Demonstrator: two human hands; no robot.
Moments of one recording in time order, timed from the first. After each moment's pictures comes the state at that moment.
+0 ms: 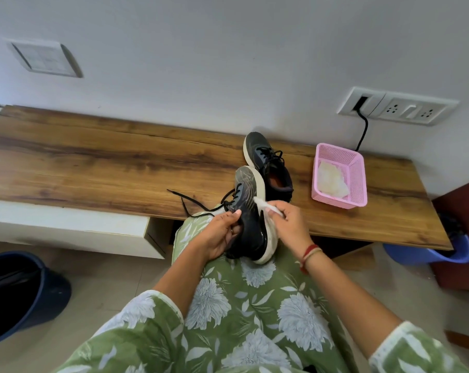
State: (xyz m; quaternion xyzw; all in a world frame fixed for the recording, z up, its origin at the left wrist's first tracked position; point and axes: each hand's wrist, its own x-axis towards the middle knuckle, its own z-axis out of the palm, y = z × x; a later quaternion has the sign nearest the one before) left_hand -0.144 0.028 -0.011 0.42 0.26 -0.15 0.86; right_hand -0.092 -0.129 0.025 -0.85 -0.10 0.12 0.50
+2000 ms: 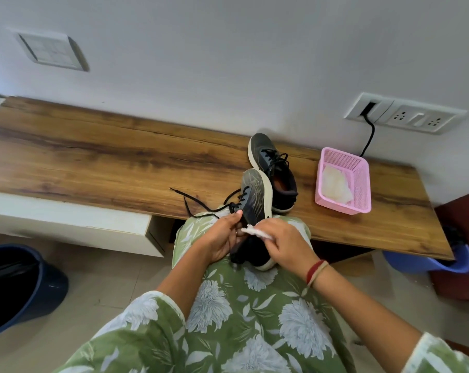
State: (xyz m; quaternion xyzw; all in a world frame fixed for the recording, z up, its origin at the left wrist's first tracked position) left_hand -0.142 0.026 -0.008 0.36 0.25 -0.18 0.88; right_hand -0.113 -0.134 0.034 -0.88 -0.37 0.09 0.29
